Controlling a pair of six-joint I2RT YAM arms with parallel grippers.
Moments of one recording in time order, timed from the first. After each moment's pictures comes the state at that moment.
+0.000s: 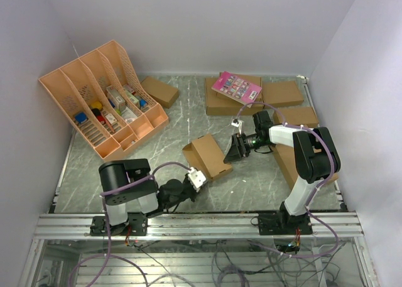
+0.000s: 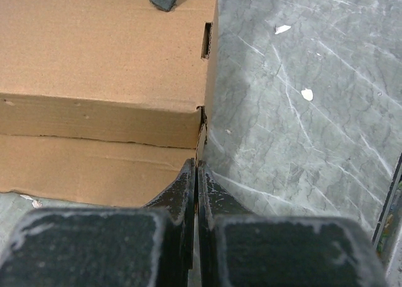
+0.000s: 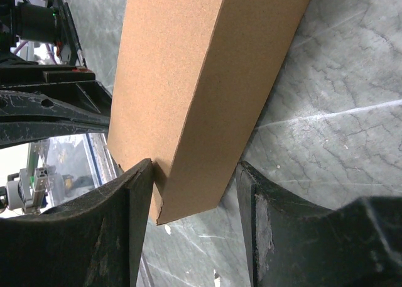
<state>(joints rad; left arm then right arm) -1.21 1.81 0.18 1.41 -0.21 0.00 0.22 1.81 0.92 -0.38 -1.02 -0.24</state>
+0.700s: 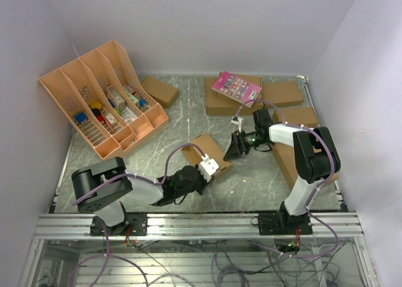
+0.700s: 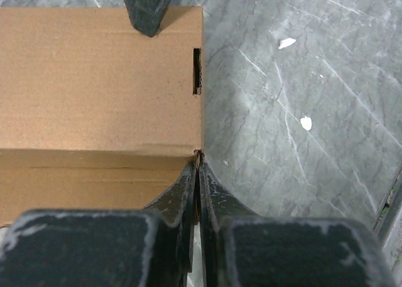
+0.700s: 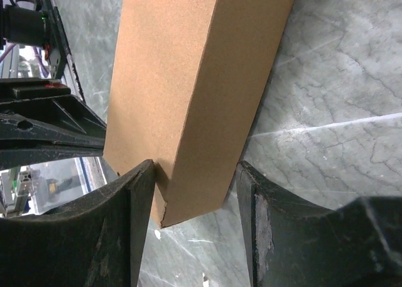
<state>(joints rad) -1.16 1.59 0.40 0.81 -0.16 -0.06 0.23 1.81 0.94 -0.36 -1.01 -0.25</state>
